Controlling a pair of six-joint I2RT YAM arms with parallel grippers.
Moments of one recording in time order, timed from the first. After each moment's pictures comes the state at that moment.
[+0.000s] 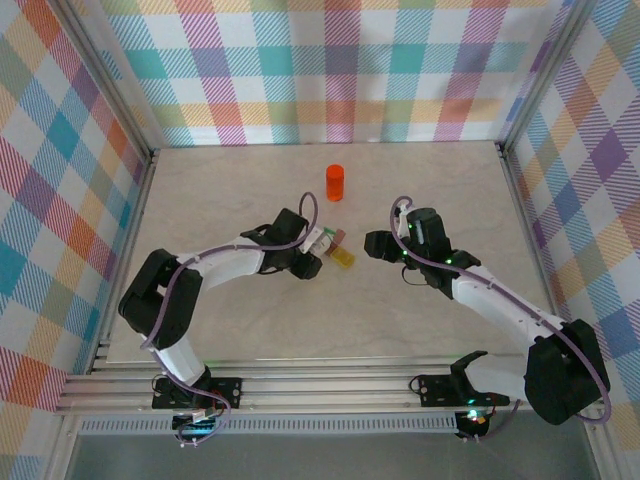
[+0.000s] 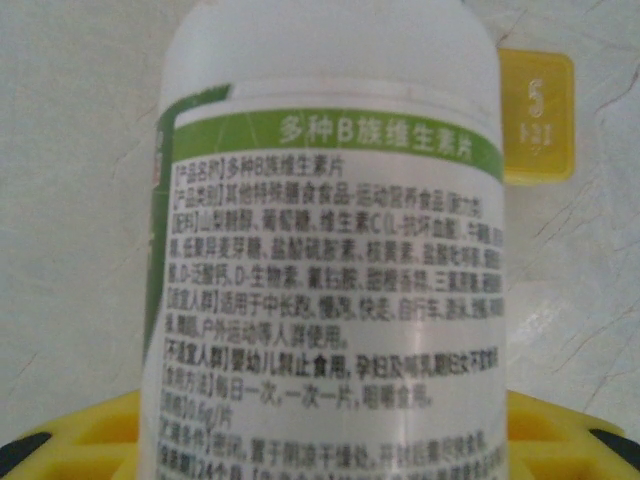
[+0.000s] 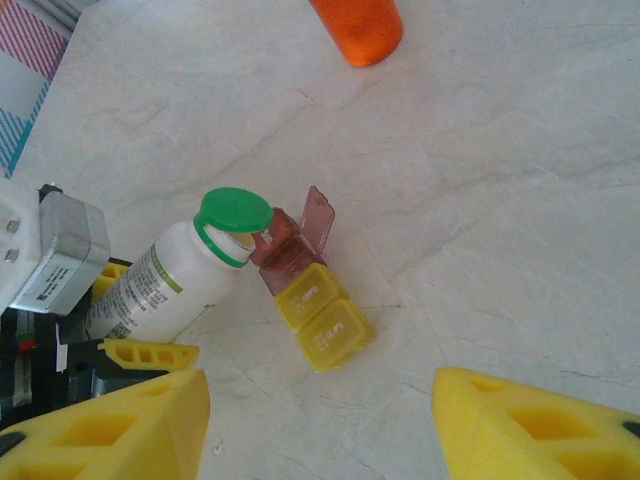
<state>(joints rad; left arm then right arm) -0.61 1.71 1.04 -0.37 0.11 0.01 0.48 1.20 0.75 -0.18 -0.16 0.49</state>
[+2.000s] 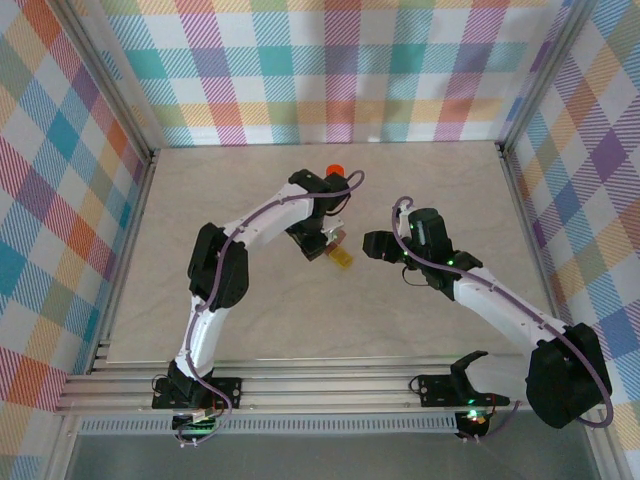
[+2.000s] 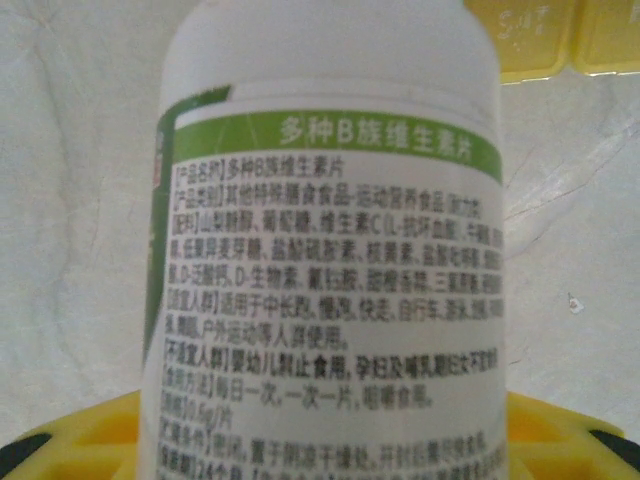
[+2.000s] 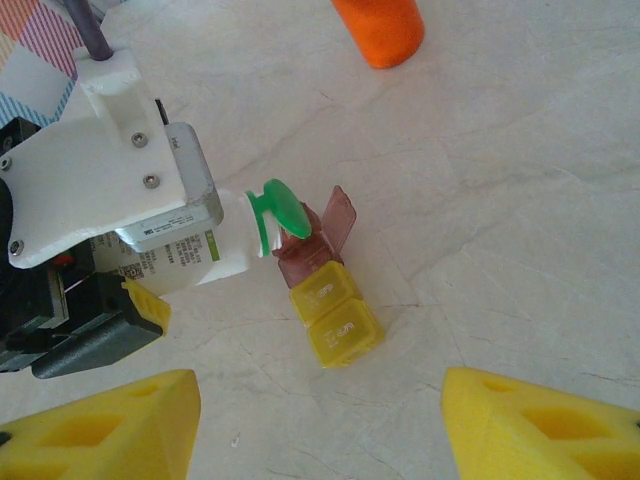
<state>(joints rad) -0.69 2.17 1.99 -1.40 -0.20 0.22 0.48 1.18 0.74 -0.18 -0.19 0.49</state>
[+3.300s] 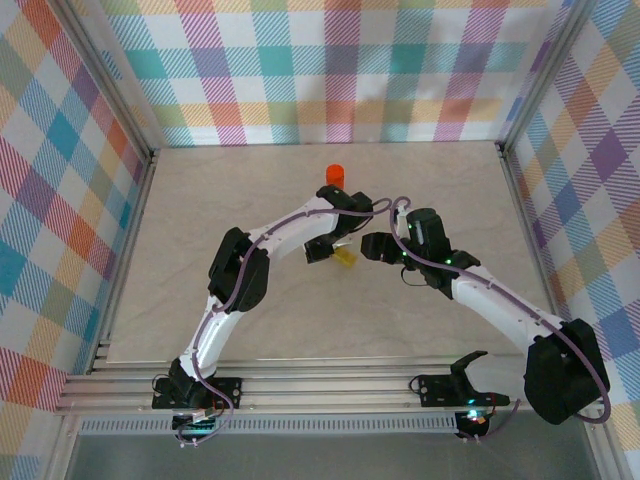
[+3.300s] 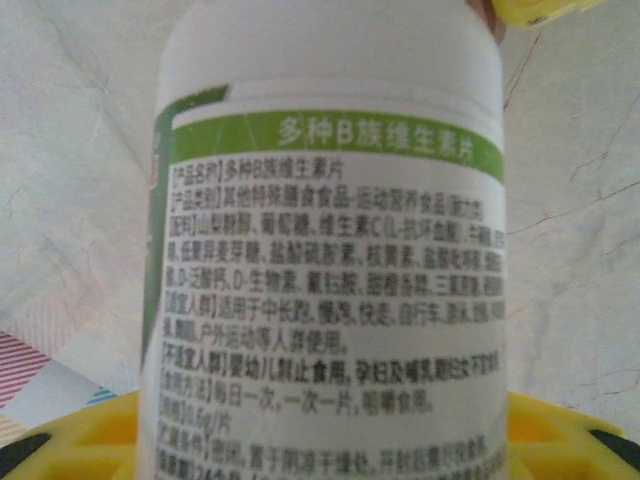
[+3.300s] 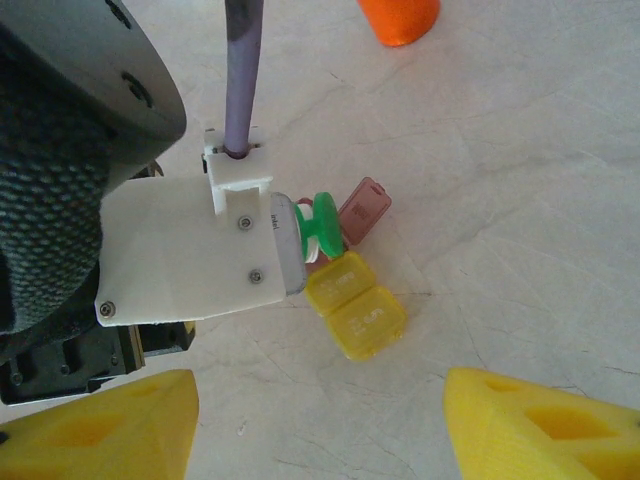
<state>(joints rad) -0.80 2.28 2.05 -1.45 -0.50 0.37 0.48 1.20 0.74 -0.17 -0.22 0.49</state>
